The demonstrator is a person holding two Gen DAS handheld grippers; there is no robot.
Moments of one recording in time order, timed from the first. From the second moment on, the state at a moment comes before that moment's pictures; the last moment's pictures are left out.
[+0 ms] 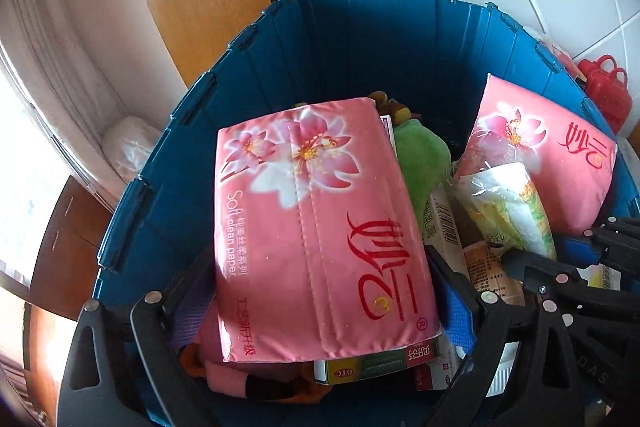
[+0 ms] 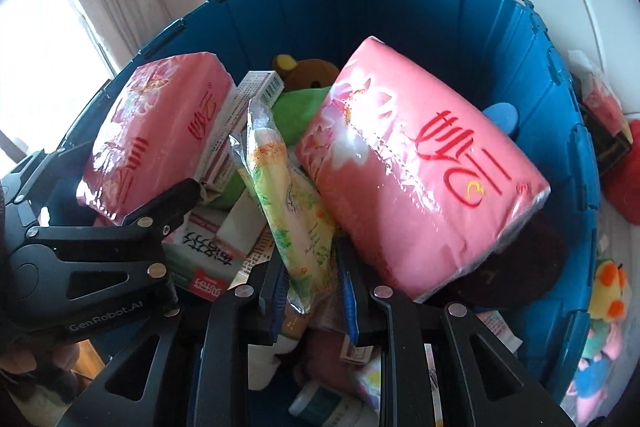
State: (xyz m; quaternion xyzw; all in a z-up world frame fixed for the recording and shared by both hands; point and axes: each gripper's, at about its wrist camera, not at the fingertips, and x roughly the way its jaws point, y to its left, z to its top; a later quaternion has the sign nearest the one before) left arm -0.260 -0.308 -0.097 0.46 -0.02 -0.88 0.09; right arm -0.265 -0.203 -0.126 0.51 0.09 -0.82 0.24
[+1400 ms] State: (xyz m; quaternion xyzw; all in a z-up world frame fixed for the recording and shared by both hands) left arm -0.103 -0.136 -0.013 0.35 0.02 -0.93 0.09; right arm -0.108 0.088 -0.039 0.37 -0.01 -0.91 0.18
